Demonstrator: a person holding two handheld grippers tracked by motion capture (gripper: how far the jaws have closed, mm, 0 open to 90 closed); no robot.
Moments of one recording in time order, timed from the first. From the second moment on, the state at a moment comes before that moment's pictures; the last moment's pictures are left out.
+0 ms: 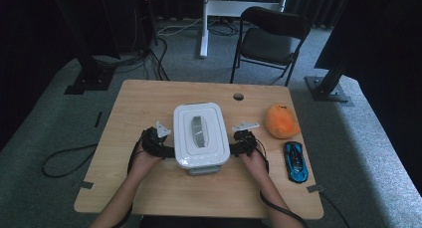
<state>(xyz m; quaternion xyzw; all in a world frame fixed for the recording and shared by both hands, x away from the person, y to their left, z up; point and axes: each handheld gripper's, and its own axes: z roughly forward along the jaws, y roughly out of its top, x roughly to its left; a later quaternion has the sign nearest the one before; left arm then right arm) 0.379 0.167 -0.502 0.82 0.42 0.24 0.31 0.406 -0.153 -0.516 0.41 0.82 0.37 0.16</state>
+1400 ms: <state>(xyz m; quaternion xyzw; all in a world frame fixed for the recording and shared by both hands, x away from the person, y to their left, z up) 0.391 0.173 -0.523 0.79 0.45 0.20 0.36 0.426 -0.182 -0.531 0.46 0.79 0.39 0.16</state>
